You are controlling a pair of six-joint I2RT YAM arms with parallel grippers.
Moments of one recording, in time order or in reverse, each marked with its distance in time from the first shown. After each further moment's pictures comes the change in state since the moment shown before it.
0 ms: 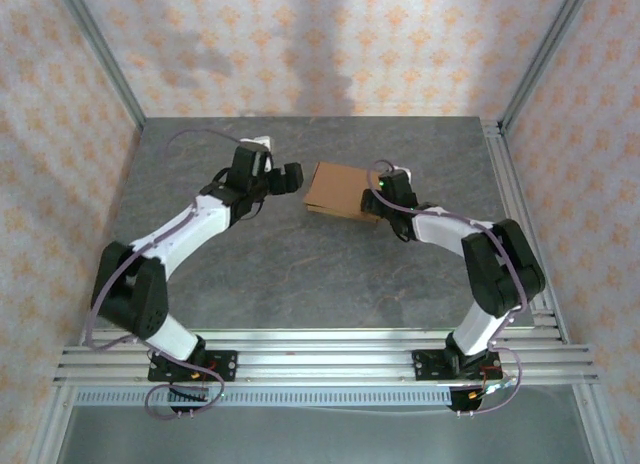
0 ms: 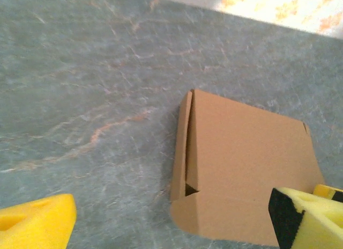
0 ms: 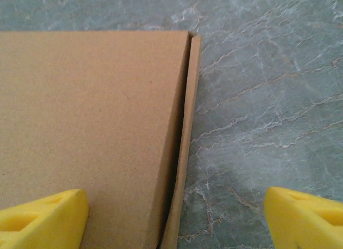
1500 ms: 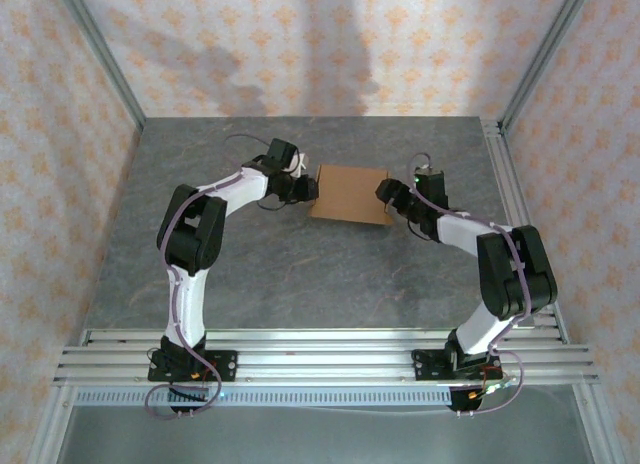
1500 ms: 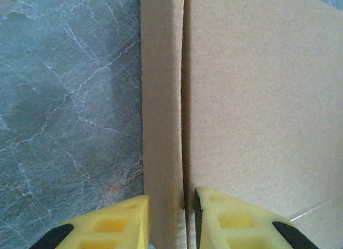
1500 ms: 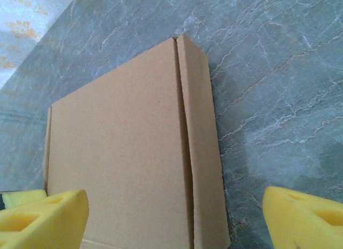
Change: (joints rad) left arm 0.031 0.513 0.329 -0.139 0.416 -0.028; right arm -0.212 -0.056 -0.112 0.193 -0.401 0.261
